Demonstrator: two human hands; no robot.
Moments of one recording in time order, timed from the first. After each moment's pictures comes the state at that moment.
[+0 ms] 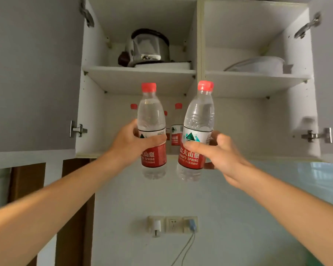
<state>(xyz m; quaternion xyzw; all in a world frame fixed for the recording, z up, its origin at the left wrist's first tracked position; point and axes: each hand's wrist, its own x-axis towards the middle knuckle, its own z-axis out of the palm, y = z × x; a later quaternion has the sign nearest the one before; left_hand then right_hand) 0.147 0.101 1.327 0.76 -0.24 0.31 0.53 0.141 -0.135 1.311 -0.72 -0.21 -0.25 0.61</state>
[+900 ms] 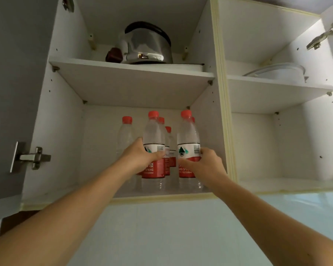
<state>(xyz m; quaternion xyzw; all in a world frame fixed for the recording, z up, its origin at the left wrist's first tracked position) 0.398 0.131 1.388 0.82 -0.21 0.27 0.46 0.373 -0.070 1.355 -0.79 -0.05 -0.39 0.47</state>
